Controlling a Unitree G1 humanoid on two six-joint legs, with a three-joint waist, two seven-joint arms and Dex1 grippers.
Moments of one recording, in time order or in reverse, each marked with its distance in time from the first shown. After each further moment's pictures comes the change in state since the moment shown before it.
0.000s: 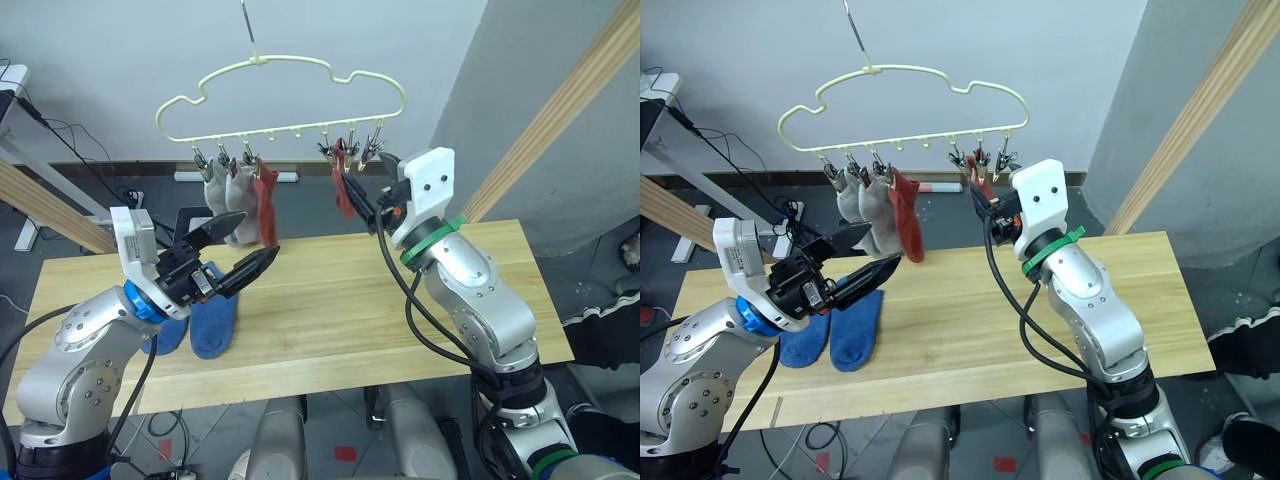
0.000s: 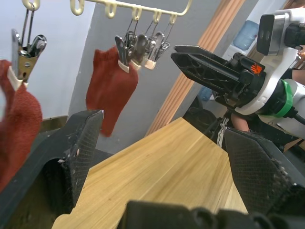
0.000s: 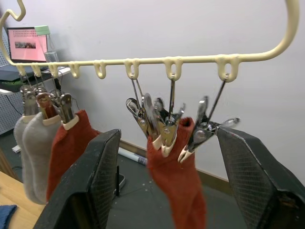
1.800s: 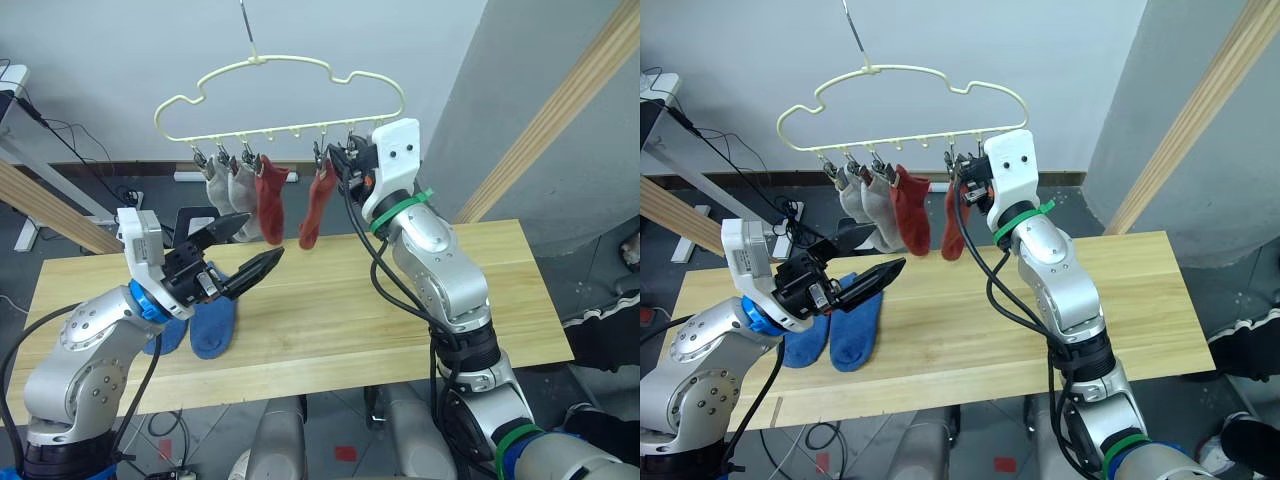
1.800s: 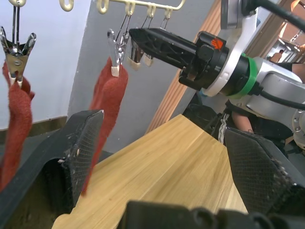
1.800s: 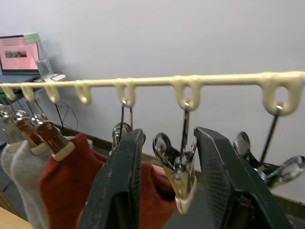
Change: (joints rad) left arm -0.011 -0.023 -0.012 0.003 0.055 -0.009 -0.033; right arm -0.174 0.201 -0.061 0.264 -0.125 -0.044 0.027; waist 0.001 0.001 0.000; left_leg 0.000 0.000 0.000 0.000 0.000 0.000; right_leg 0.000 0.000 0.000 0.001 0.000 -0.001
